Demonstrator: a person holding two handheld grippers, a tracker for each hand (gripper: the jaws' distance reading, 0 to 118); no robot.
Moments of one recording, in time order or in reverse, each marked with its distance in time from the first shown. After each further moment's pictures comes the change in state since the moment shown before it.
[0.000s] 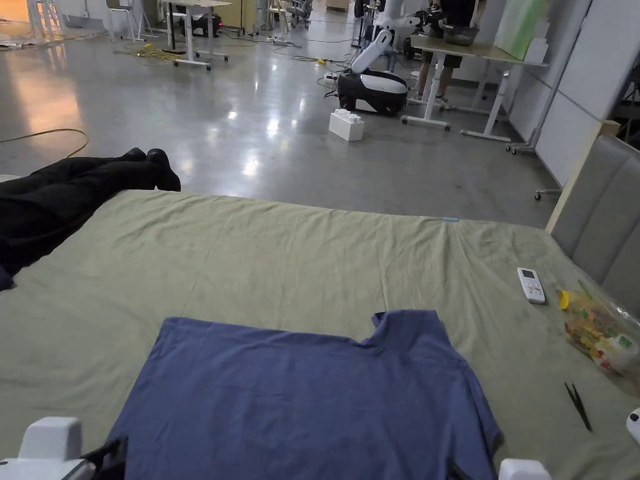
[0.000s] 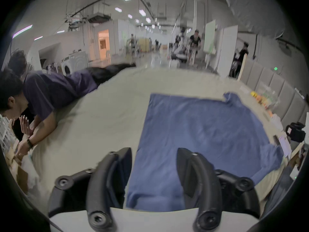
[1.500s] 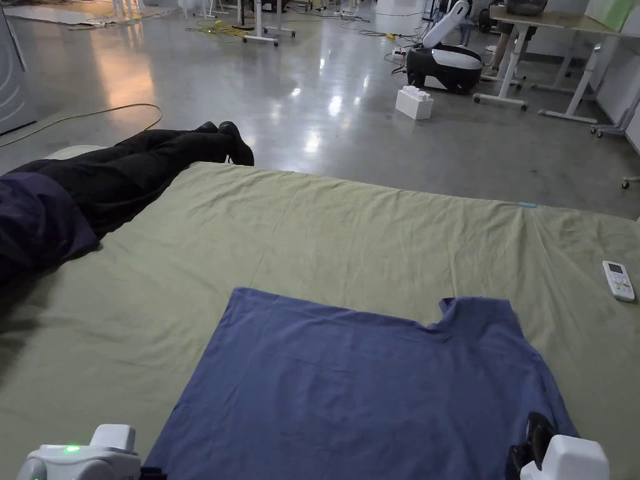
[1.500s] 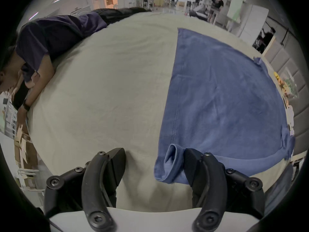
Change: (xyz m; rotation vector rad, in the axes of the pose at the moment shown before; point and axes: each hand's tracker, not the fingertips) left arm -0.058 -0.068 -0.069 -0.577 0.122 0.061; right arm -0.038 0.007 -0.004 0.151 -0.054 0.021
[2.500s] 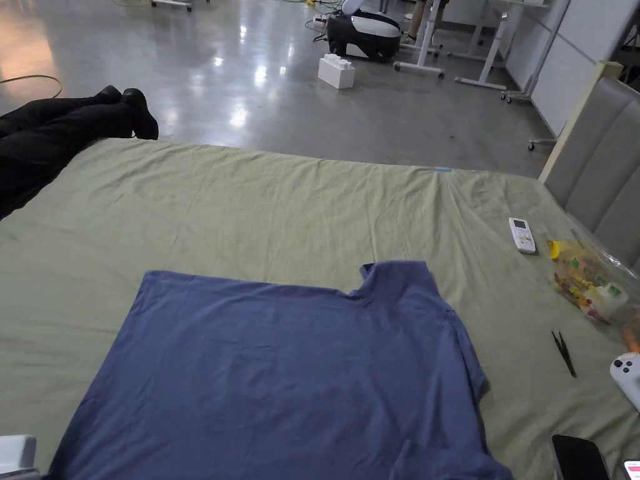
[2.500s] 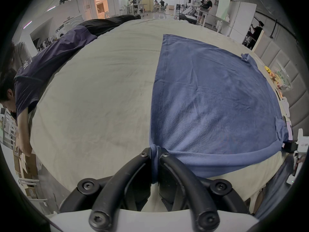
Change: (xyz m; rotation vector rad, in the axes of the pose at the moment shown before) left arm 0.007 -0.008 0.020 0.076 -0.050 -0.044; right arm 0.074 -0.123 -0.040 -0.912 0.015 -0.102
